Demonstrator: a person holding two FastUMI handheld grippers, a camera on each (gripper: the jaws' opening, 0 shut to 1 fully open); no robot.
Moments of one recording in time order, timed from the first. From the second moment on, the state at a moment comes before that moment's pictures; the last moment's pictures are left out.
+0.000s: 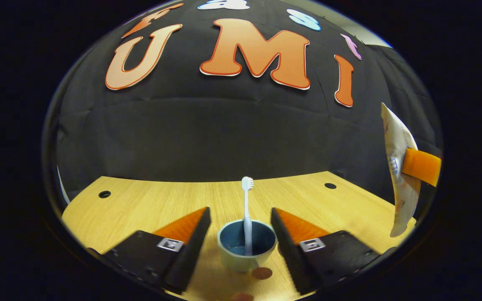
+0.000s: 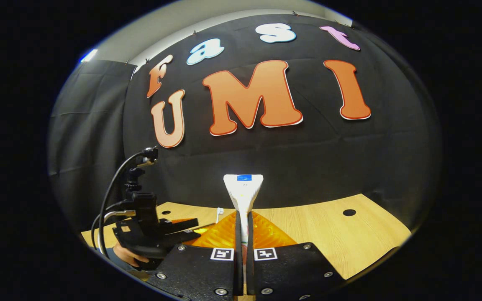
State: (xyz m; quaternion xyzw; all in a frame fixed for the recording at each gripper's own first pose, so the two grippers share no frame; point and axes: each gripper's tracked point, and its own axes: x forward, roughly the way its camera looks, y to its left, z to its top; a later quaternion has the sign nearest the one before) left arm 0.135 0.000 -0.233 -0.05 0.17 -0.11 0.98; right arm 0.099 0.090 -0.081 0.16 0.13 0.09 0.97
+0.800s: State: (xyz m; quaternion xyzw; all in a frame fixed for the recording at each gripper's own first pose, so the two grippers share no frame) left arm 0.046 0.073 -0.206 -0.02 0.13 -0.07 0.99; right arm 0.150 0.163 -0.056 0.17 0.07 0.18 0.97
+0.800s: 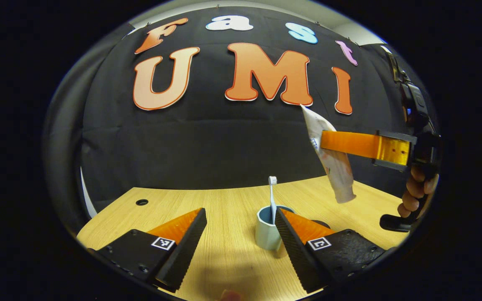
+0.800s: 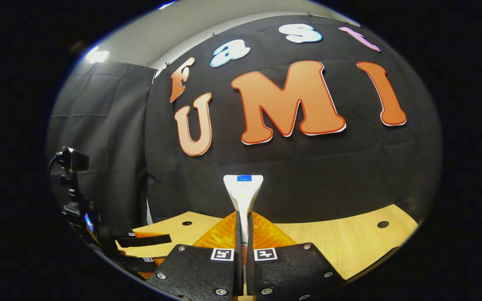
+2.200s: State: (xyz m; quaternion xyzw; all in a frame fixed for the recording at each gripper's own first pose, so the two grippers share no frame) left arm 0.009 0.102 -0.243 -0.06 0.17 -0.03 0.98; right arm 0.186 0.242 -0.182 0.16 0.16 0.20 0.95
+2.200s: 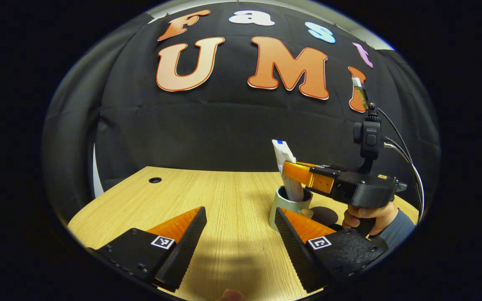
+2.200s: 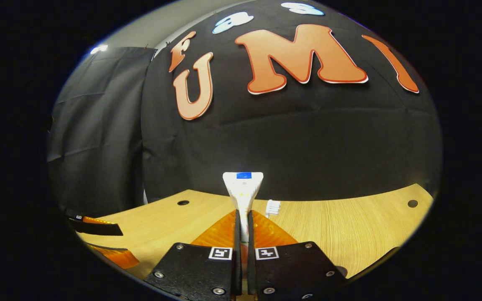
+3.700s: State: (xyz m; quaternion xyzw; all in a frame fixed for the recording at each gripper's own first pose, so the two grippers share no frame) left arm 0.067 0.005 -0.218 -0.13 0.37 -0.11 0.91; right arm 0.055 0.072 0.000 0.09 0.08 0.15 0.98
